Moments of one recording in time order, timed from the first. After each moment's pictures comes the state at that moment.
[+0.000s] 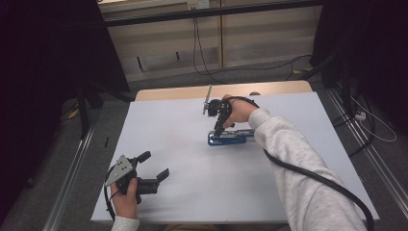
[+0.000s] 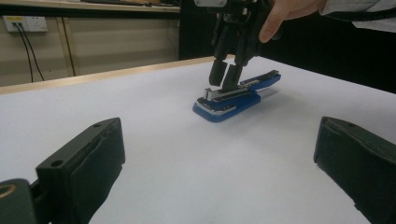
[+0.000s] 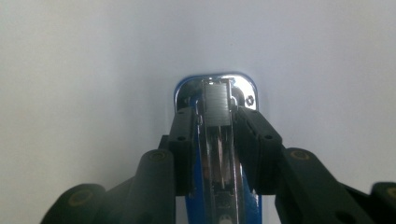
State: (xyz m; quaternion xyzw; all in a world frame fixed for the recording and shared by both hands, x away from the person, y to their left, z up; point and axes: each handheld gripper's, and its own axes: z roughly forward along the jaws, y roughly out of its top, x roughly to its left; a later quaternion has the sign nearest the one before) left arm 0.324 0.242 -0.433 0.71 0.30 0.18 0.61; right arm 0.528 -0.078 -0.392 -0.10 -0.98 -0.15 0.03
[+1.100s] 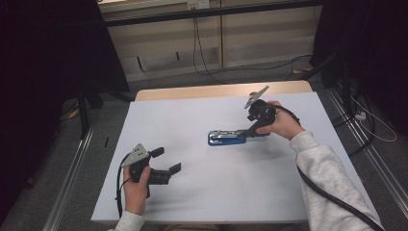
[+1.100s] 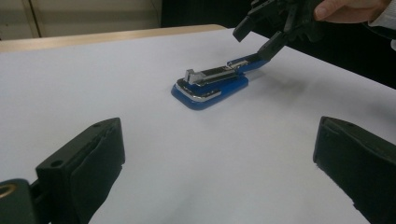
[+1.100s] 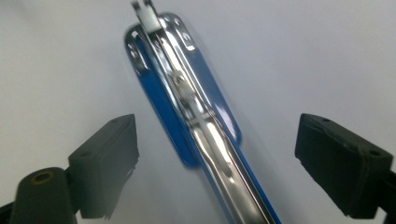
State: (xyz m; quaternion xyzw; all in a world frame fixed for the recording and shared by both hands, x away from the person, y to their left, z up) left arm 0.352 0.208 -0.428 0.75 0.32 0.10 0.56; right arm 0.483 -0.201 -0.403 -0.28 -0.91 -0.30 -0.06
